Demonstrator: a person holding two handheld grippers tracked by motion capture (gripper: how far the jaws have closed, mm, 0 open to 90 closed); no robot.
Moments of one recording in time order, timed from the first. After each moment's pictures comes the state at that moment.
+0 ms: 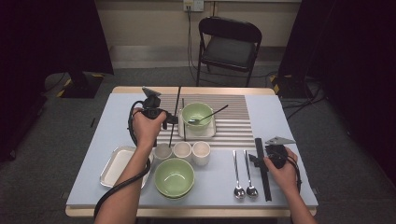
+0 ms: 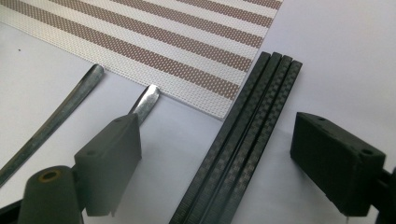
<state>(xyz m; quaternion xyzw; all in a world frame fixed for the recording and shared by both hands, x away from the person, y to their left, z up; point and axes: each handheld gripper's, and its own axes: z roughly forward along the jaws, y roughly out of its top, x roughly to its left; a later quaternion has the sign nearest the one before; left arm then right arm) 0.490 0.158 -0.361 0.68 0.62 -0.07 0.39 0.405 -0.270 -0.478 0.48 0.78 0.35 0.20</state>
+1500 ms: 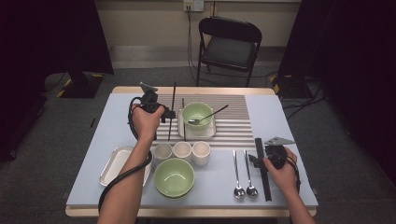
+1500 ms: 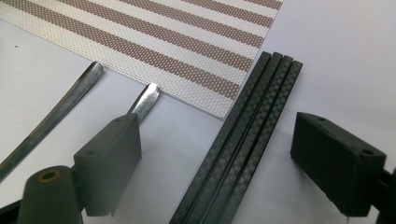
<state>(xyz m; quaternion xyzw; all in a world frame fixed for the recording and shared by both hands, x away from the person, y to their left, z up) 0.516 0.168 -0.369 0.66 0.65 -0.07 0.39 0.404 -0.269 -0.479 0.47 0.78 0.34 0.20</state>
